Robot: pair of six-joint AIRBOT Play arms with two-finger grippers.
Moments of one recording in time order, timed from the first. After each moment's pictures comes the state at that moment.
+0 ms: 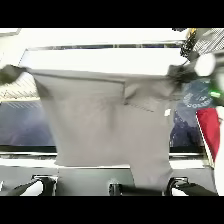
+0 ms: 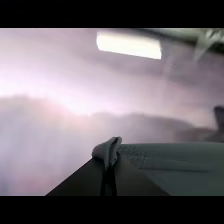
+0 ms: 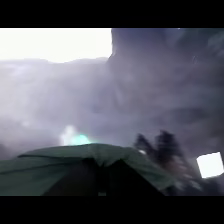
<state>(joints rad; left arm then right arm) 0.31 -1.14 1.29 0.74 -0.98 -1.17 0.13 -1.37 1.59 -1.78 1.16 1.95</state>
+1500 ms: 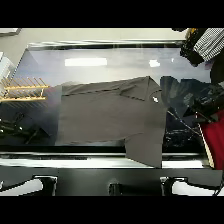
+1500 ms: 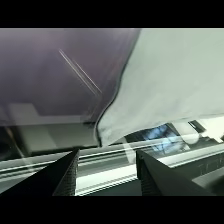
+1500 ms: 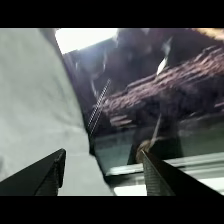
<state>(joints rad) 0.57 -1.36 0.83 1.05 -1.48 -1.22 -0.45 -1.48 1.40 -1.31 1.64 1.58</state>
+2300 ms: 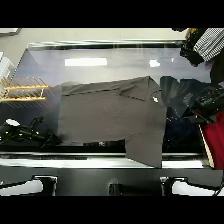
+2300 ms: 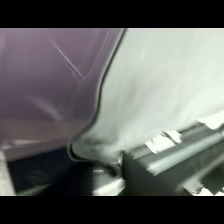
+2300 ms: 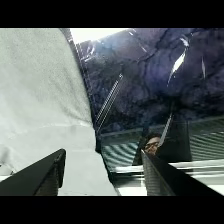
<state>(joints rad) 0.44 -1.45 0.70 0.96 -1.33 -1.20 -0.46 -1.48 1.37 -1.27 1.62 1.53</state>
